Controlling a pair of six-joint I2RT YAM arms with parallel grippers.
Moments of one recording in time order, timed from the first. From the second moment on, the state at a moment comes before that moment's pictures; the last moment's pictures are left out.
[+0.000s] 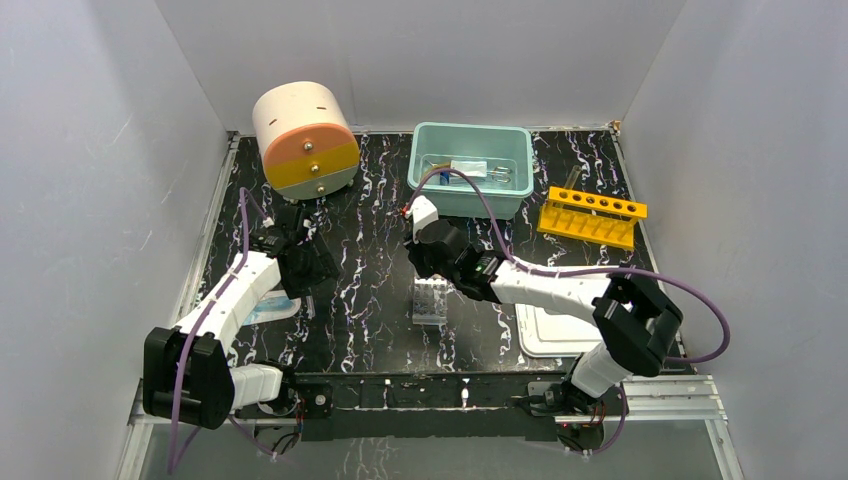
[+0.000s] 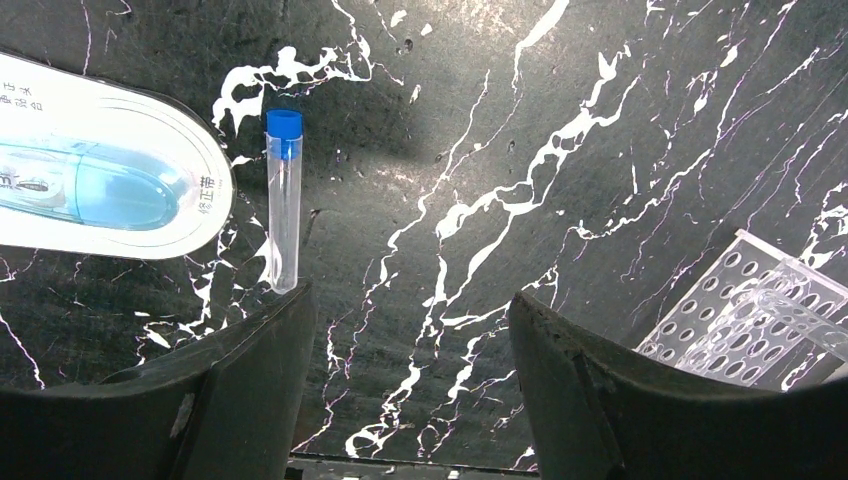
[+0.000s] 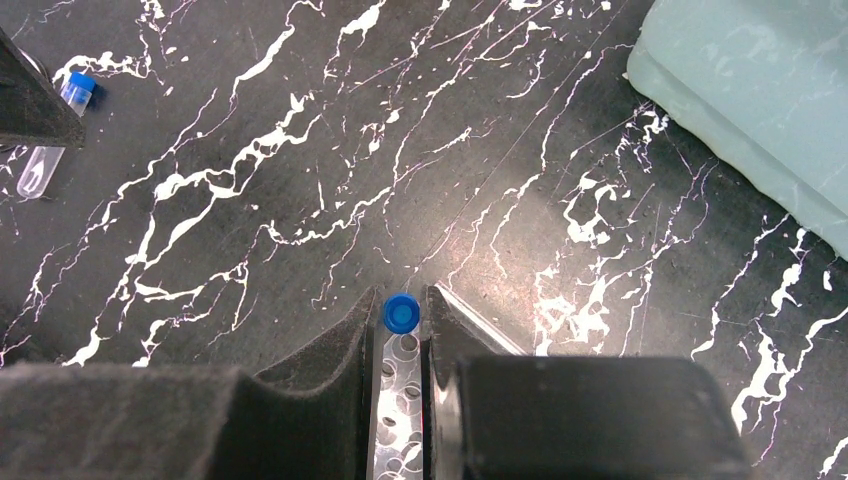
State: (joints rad) left arm -0.21 1.23 0.84 -0.79 -0.05 -0.67; right arm 1.00 1.54 0.96 0.03 0.23 0.20
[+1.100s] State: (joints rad) left arm -0.20 1.24 0.83 -0.79 -0.05 -0.66; right arm 1.00 1.57 0.87 0.16 0.25 0.17
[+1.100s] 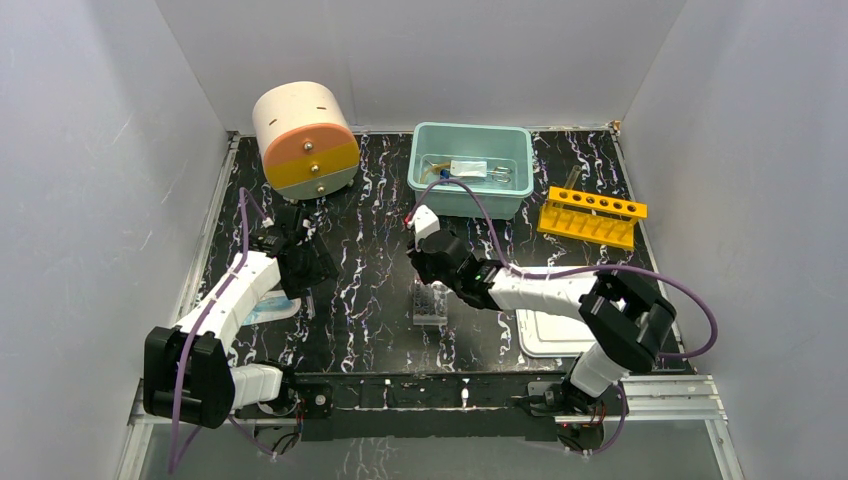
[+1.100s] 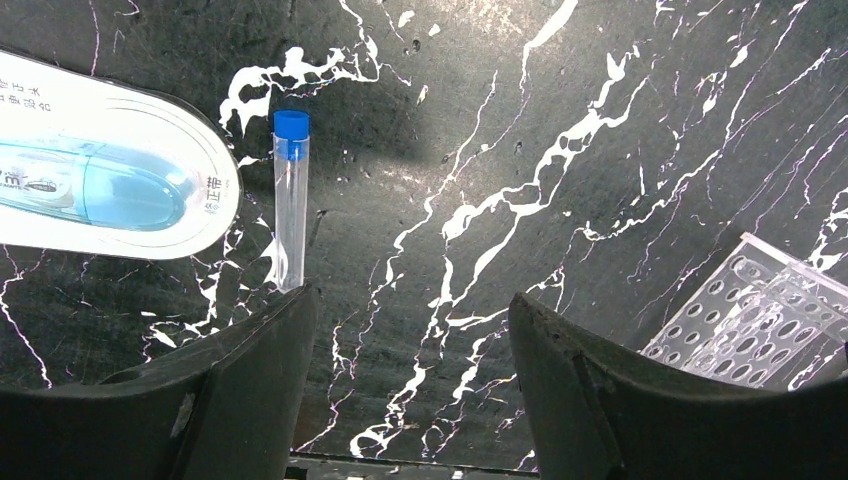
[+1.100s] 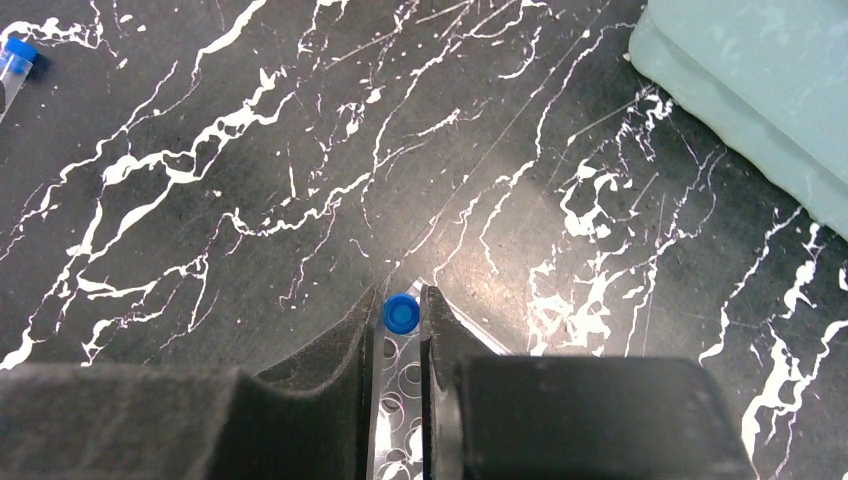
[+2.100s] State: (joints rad) left arm -0.17 1.26 0.82 -0.84 -0.10 -0.69; right arm 0.95 1.69 0.85 0.46 0.14 0.10
